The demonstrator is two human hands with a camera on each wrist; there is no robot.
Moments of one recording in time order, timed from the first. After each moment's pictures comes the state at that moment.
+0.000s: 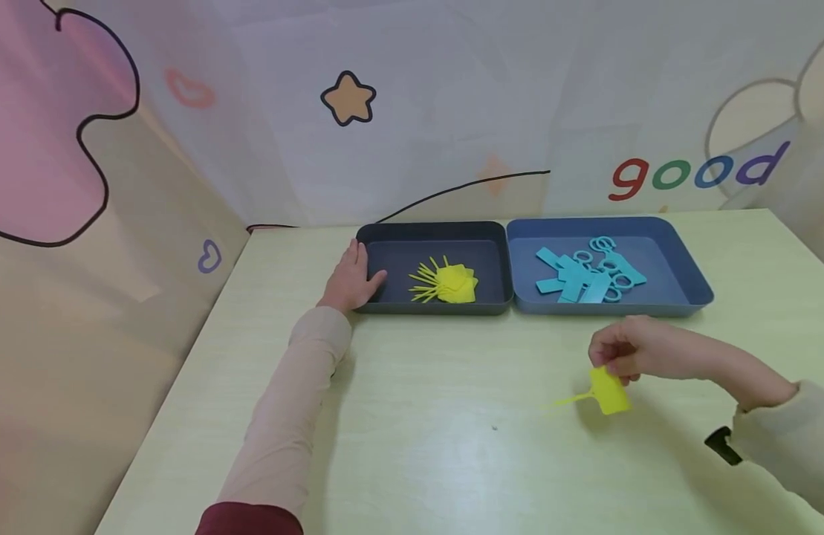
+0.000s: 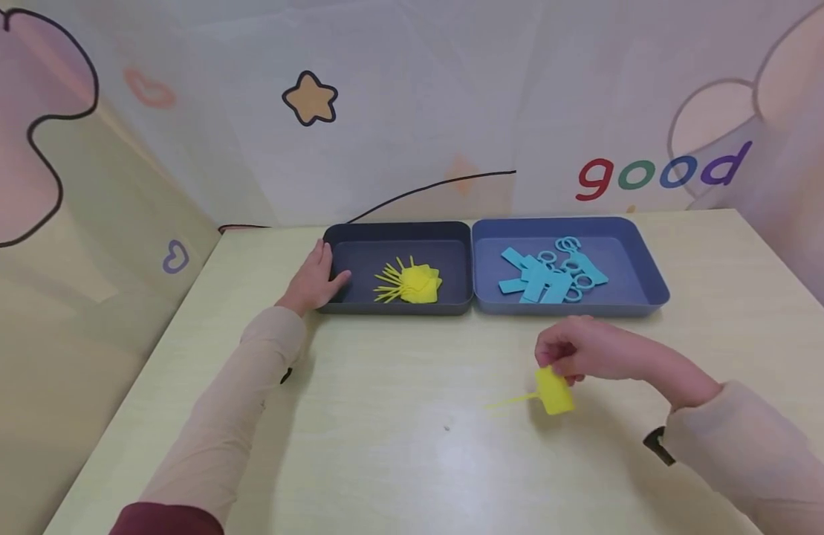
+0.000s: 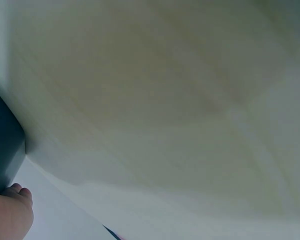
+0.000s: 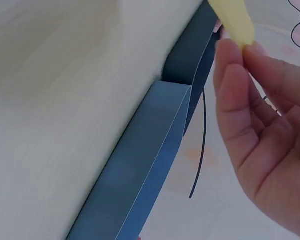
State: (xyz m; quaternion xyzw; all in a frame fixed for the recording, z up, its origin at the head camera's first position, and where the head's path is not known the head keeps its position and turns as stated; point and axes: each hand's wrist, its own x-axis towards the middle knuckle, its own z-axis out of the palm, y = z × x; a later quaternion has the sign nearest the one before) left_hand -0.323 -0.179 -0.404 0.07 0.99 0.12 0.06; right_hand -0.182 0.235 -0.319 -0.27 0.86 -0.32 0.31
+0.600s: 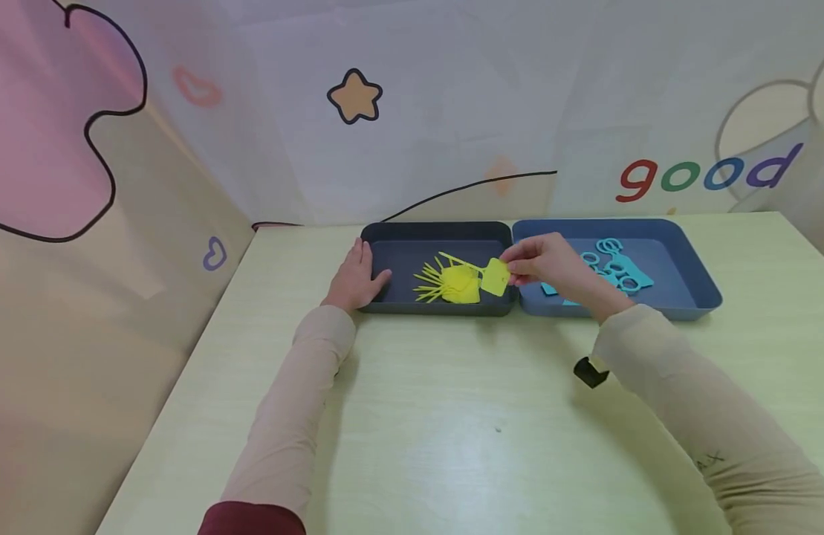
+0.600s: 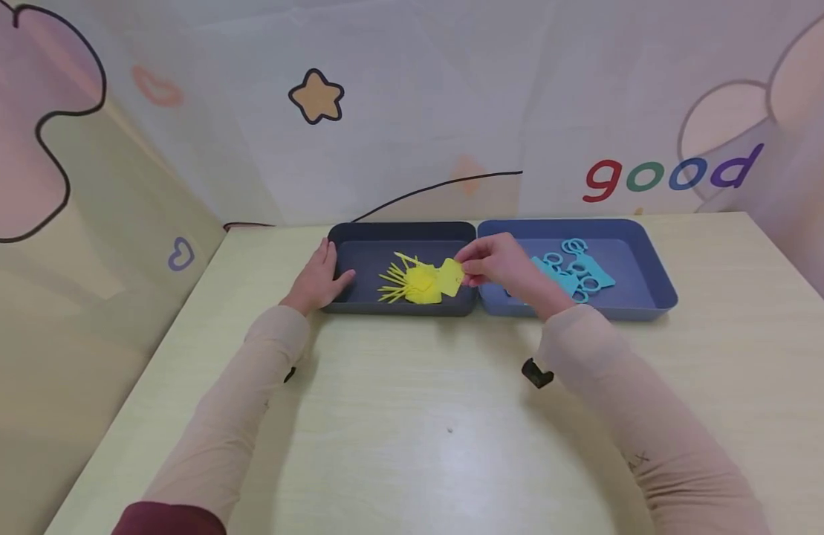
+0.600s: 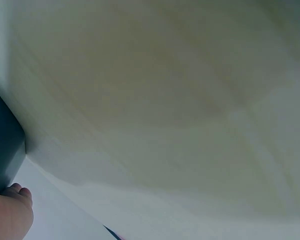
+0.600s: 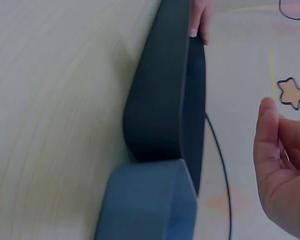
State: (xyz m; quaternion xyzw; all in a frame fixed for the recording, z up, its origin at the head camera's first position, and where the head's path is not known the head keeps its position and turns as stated) left_hand -0.322 -0.180 -0.404 0.07 0.99 0.13 0.06; right_hand -0.277 0.139 -0.325 -0.08 0.83 -0.53 0.16
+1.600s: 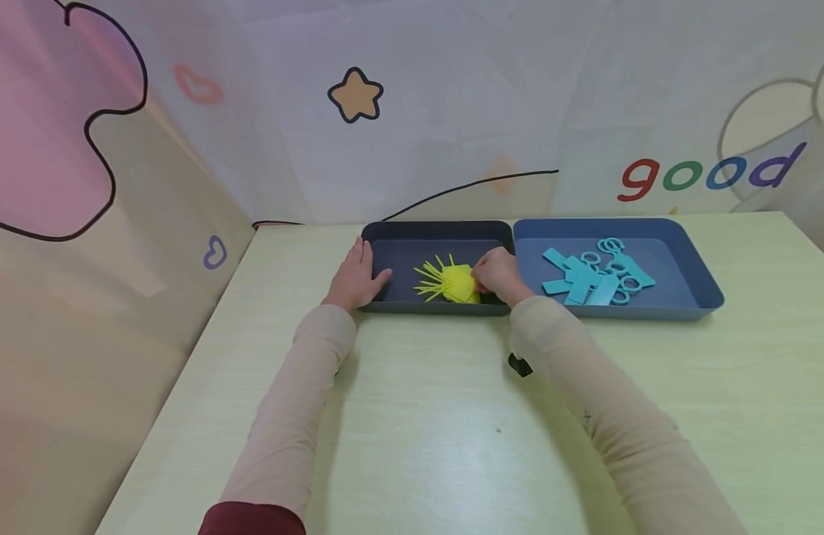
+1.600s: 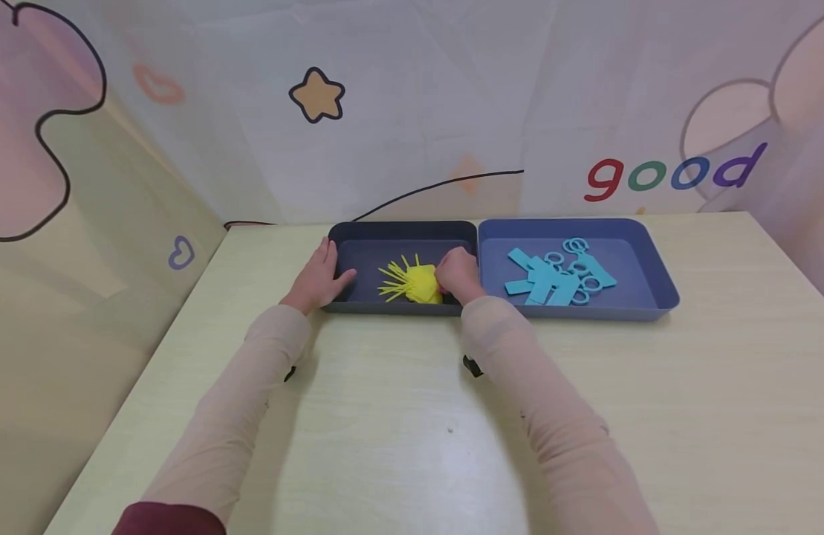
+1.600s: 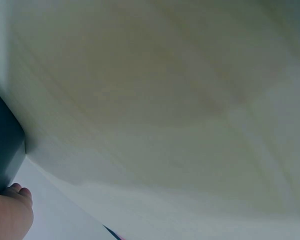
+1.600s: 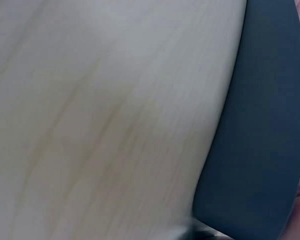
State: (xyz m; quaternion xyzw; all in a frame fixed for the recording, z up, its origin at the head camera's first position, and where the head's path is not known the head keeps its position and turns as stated) left_hand -0.320 -0.179 -0.400 0.06 0.99 0.12 0.07; right_hand -0.320 0.069 -0.382 0.05 0.91 -0.40 0.12
